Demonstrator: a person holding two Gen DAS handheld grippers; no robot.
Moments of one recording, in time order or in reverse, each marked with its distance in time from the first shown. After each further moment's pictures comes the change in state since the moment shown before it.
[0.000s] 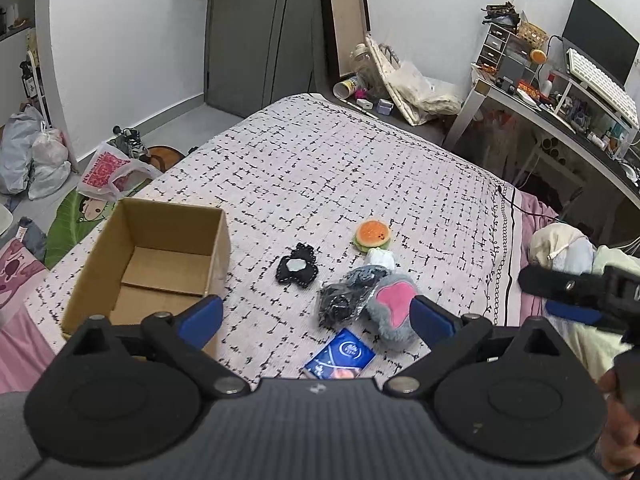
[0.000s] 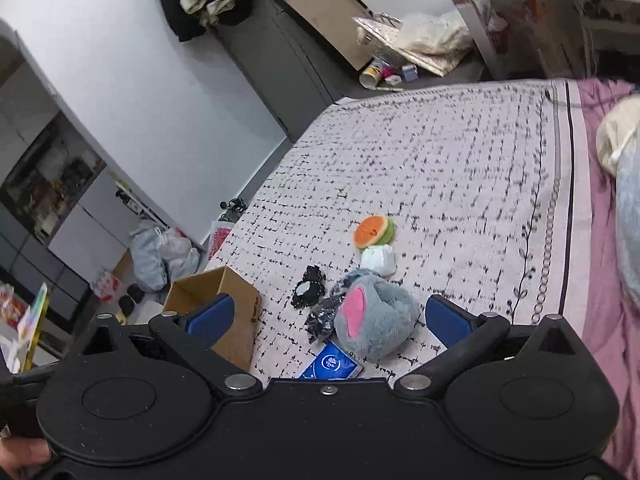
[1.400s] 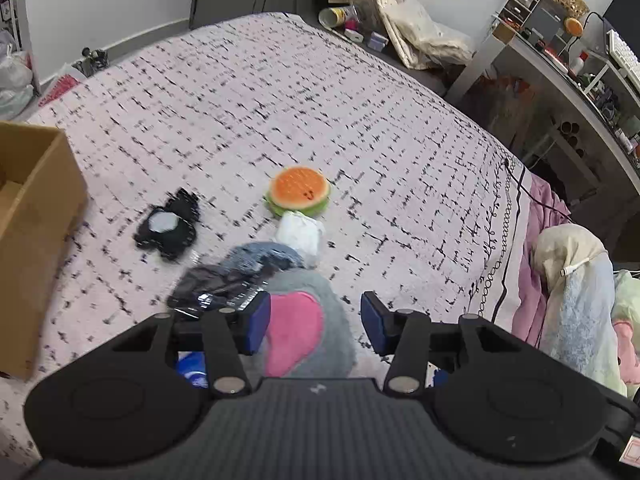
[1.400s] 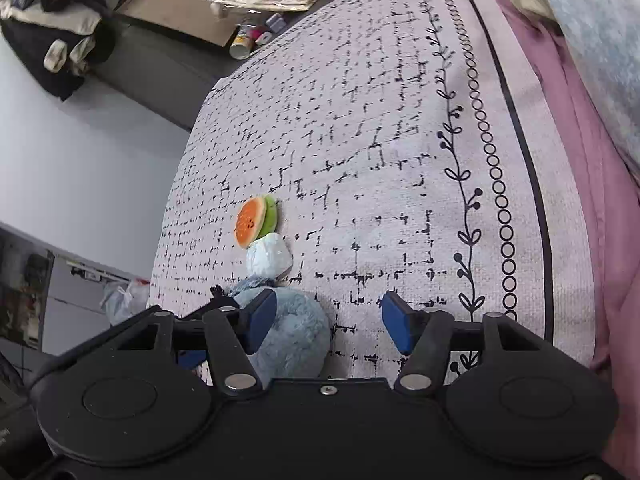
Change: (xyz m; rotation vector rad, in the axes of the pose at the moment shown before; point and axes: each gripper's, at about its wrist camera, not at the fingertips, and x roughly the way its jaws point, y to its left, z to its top) left arm 0.165 -0.092 0.003 -0.140 0.173 -0.049; right arm 0.095 -0.115 -0.011 0.406 0.085 -0.073
